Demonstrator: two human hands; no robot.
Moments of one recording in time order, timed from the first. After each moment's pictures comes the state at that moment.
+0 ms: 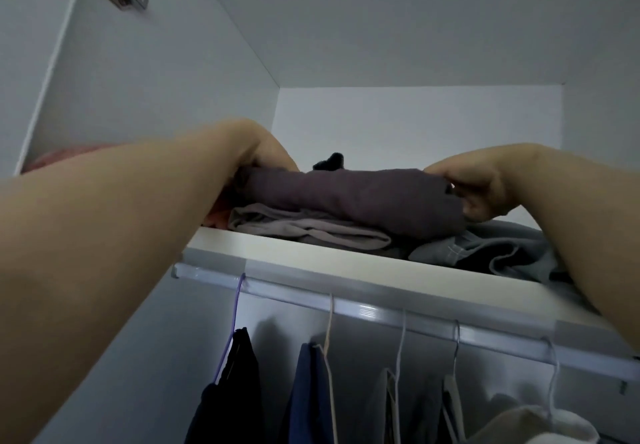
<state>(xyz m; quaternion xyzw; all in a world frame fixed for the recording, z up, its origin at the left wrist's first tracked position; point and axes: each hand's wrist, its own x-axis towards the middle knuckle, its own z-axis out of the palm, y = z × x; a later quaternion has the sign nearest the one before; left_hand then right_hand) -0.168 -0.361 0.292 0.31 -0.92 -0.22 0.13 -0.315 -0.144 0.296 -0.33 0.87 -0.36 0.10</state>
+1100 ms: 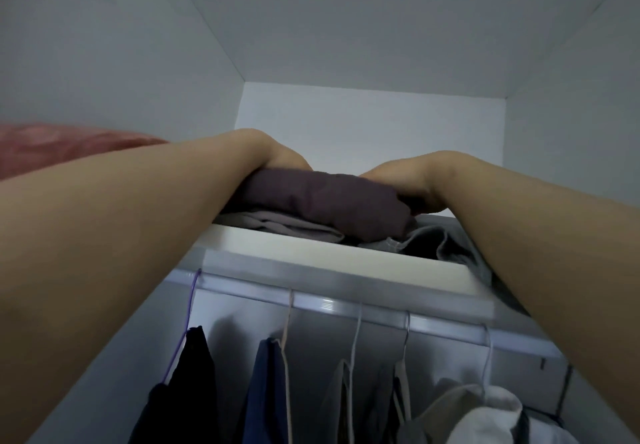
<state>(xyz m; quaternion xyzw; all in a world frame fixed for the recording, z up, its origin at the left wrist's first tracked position) -0.208 -0.312 0.282 0.21 -0.97 -0.07 0.12 -0.285 -0.157 0.277 -0.41 0.88 -0.23 0.04</state>
